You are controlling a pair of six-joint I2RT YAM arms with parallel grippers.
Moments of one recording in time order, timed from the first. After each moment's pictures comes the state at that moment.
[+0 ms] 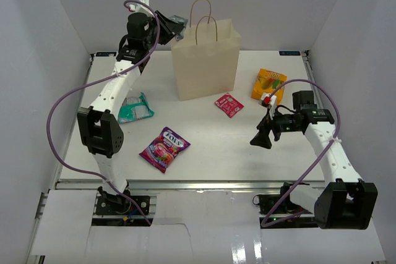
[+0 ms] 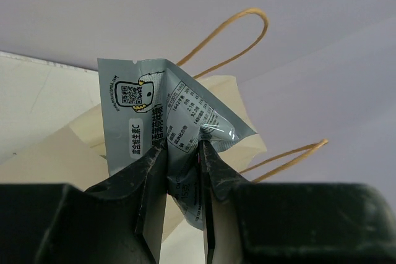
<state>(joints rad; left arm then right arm) -0.27 1.88 1.89 -0.07 0.24 -0.83 0.03 1.12 0.91 -0.94 -0.94 -0.79</state>
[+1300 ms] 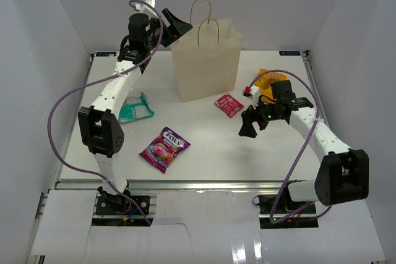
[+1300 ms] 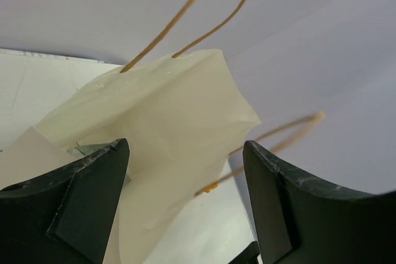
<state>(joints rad) -0.27 1.90 1.88 -0.06 0.36 -0.80 0.20 1.33 0.98 -0.71 -0.74 -0.54</state>
